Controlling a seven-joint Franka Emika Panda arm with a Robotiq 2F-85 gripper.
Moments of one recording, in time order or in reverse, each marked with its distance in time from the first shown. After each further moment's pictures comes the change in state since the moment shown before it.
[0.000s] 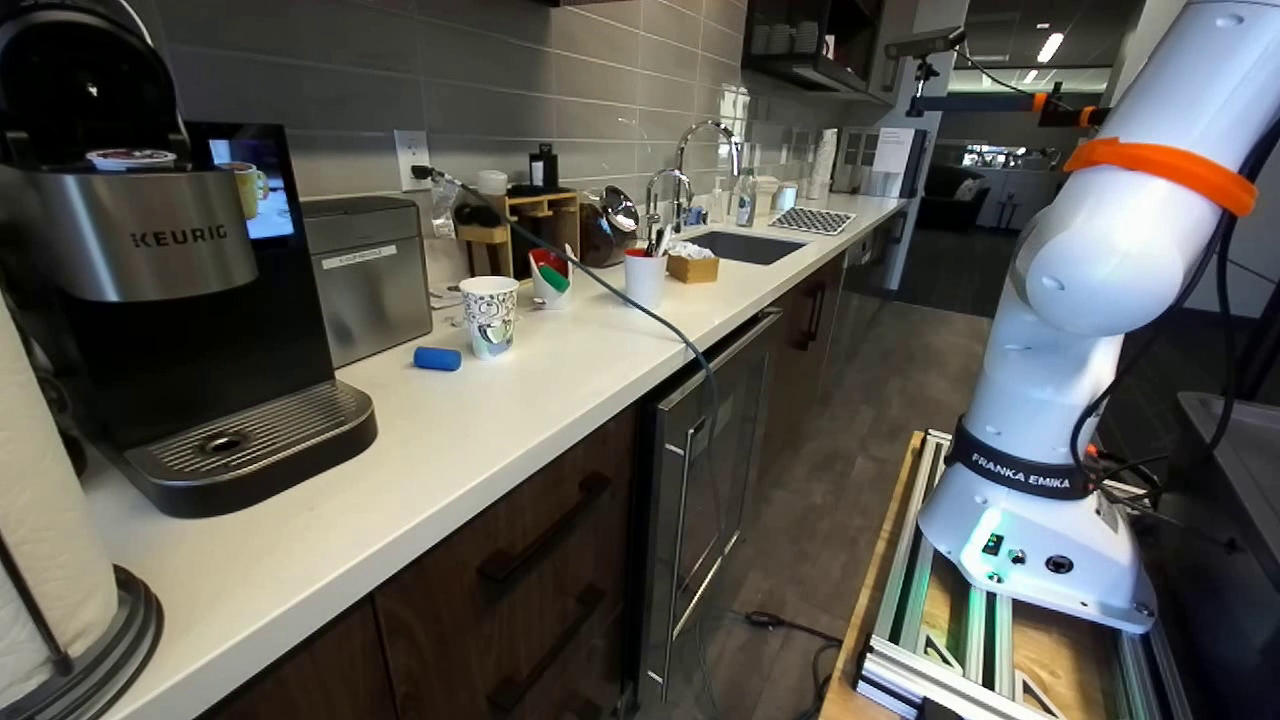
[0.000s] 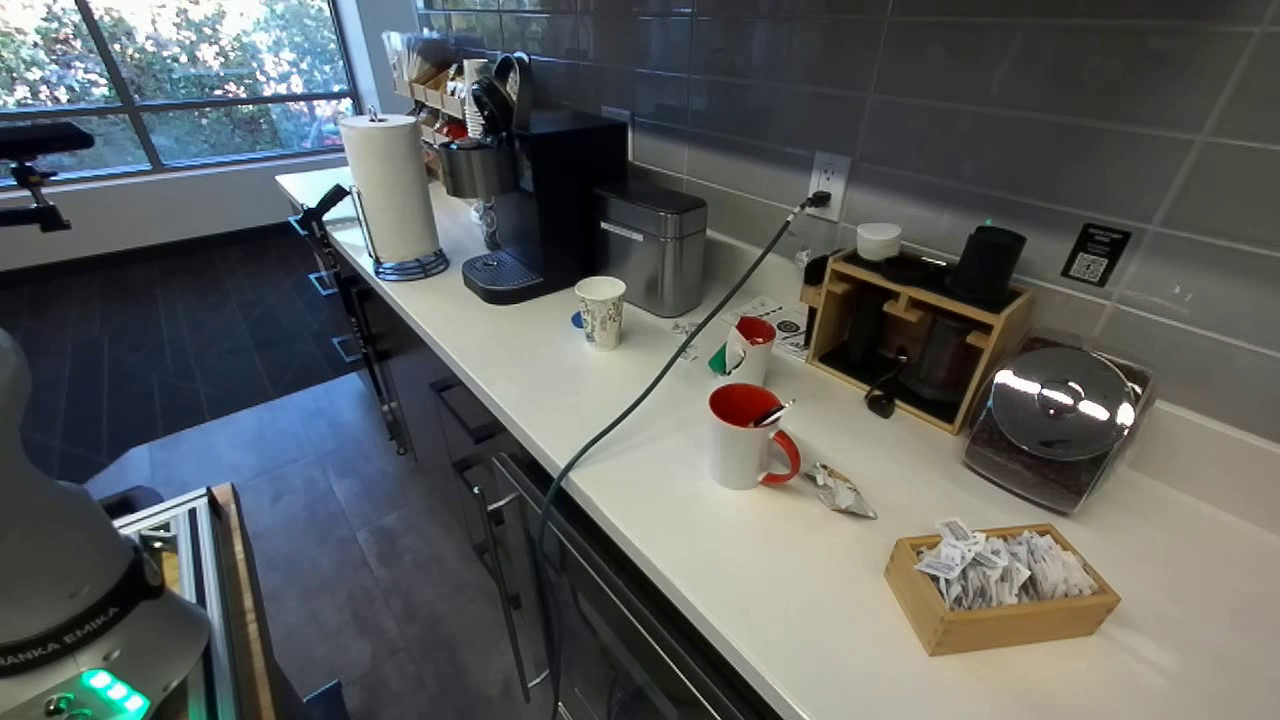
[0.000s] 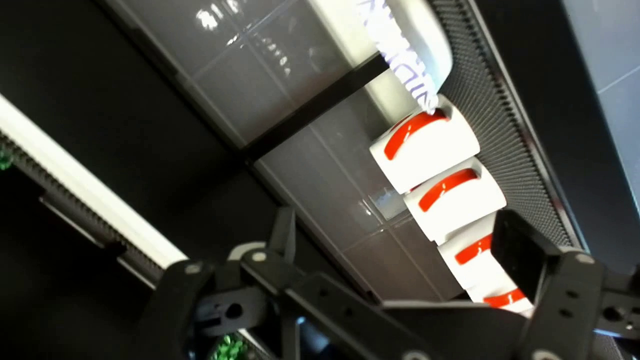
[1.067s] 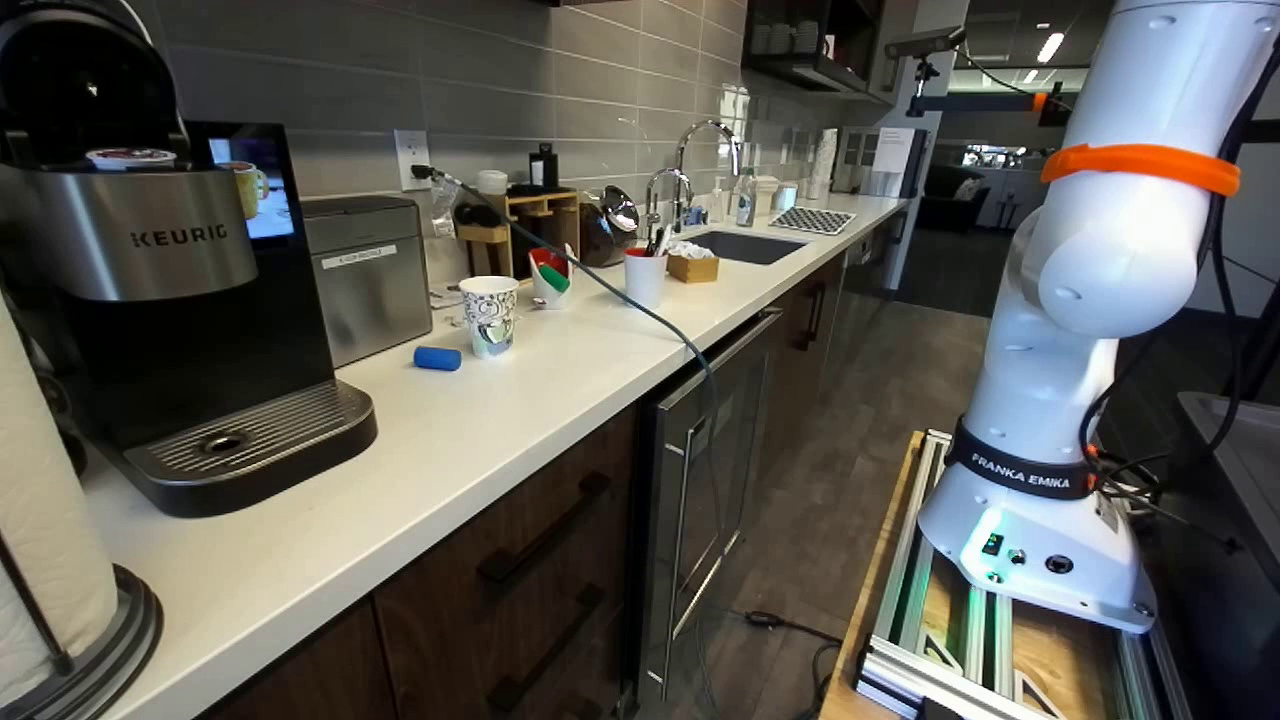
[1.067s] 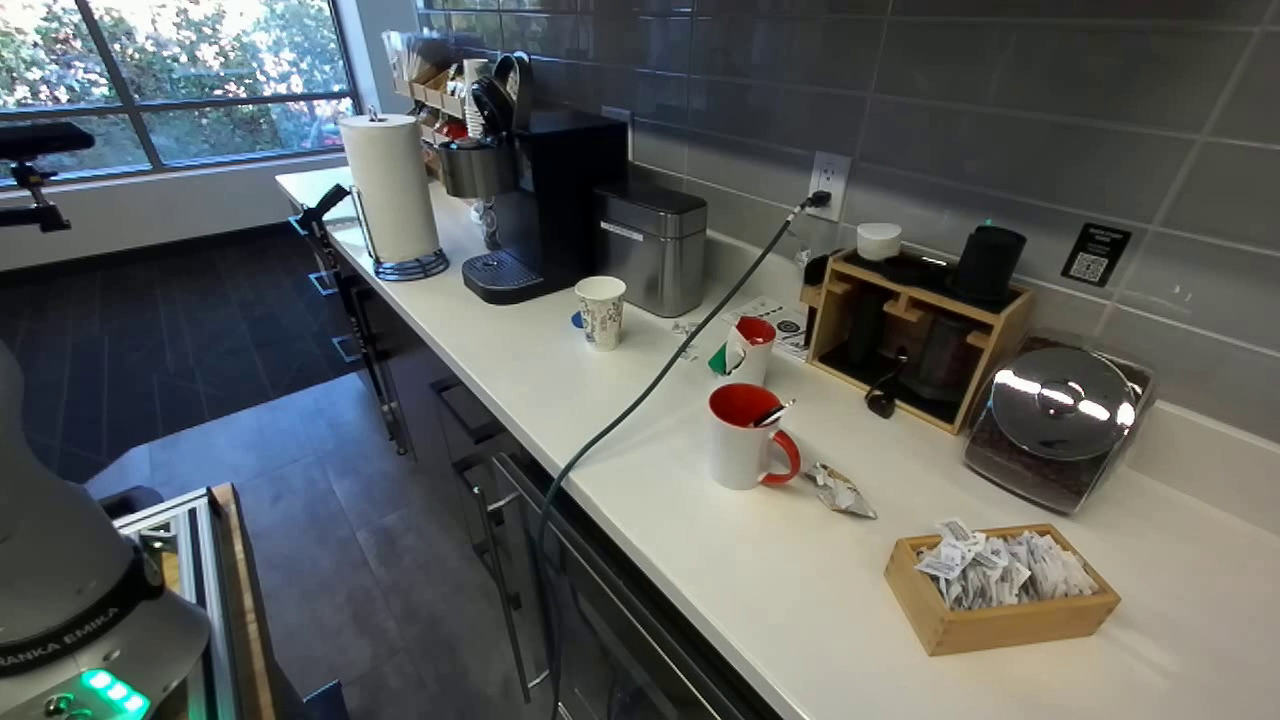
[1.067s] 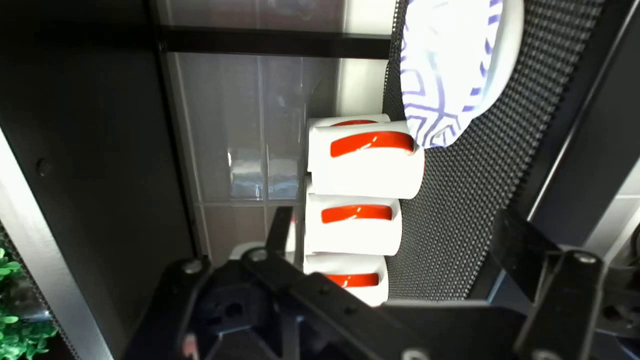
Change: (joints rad) arm 0.075 0.223 -0.104 0.286 -0.032 -0.238 -0.622
